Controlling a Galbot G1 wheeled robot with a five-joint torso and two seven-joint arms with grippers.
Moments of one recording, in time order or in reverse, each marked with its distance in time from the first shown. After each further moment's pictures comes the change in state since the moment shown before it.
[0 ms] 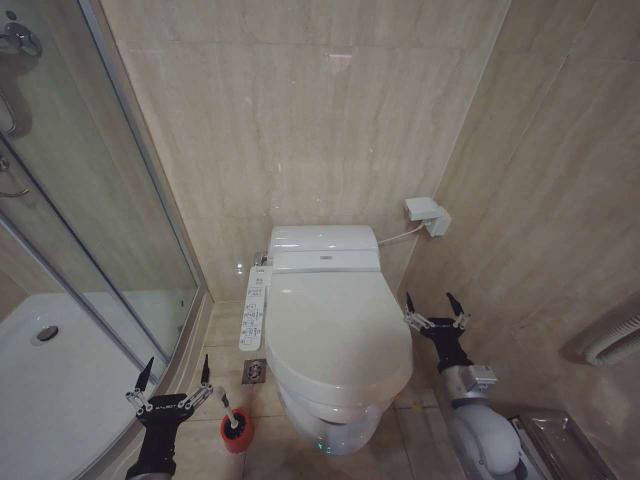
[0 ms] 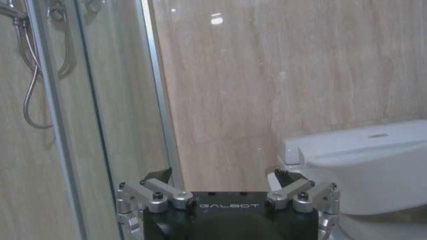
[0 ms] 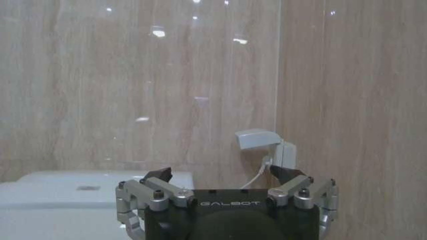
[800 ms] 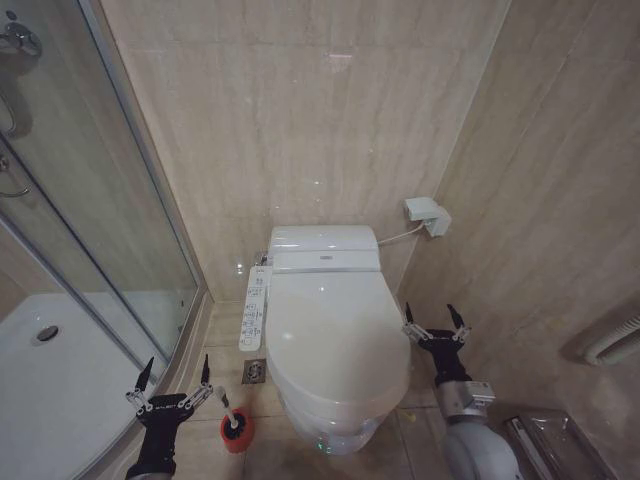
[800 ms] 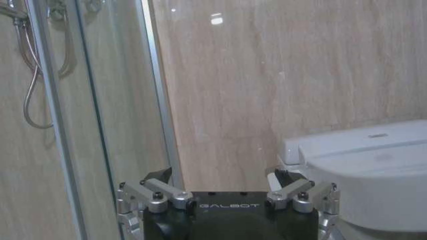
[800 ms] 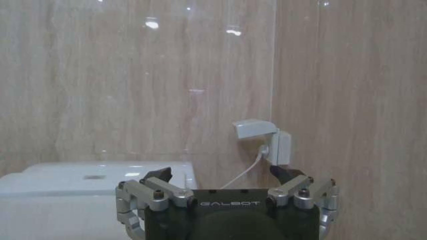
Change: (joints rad) left arm 0.000 0.000 0.000 0.000 0.000 0.000 0.000; right arm -0.059 0.064 -0.001 0.039 -0.049 -0.016 0.007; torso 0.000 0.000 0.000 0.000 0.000
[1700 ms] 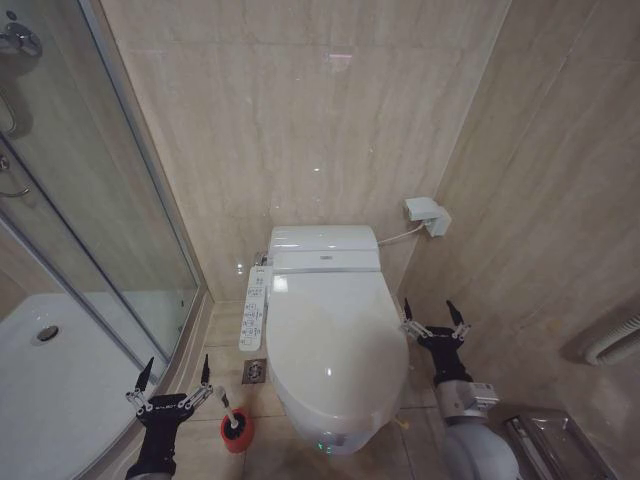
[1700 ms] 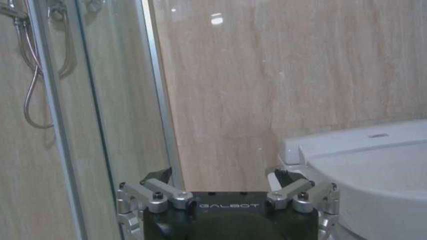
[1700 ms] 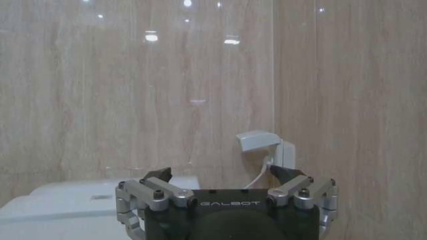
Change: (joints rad) left arm 0.000 0.000 0.000 0.000 0.000 0.000 0.000; right arm -0.008 0.019 0.003 0.044 0.019 0.008 -0.009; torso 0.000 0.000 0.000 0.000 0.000
